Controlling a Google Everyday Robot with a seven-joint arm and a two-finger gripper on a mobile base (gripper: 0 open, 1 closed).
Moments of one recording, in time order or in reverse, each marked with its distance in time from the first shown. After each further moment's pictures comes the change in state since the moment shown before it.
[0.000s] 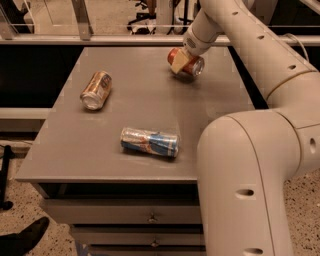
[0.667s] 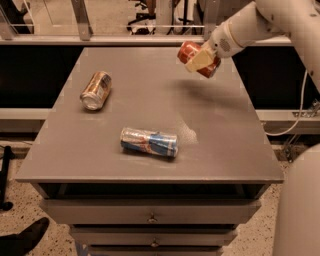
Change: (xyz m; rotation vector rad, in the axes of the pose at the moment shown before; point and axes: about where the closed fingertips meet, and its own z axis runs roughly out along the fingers) arm 0.034 0.031 -0.084 -0.162 -0.290 -0.155
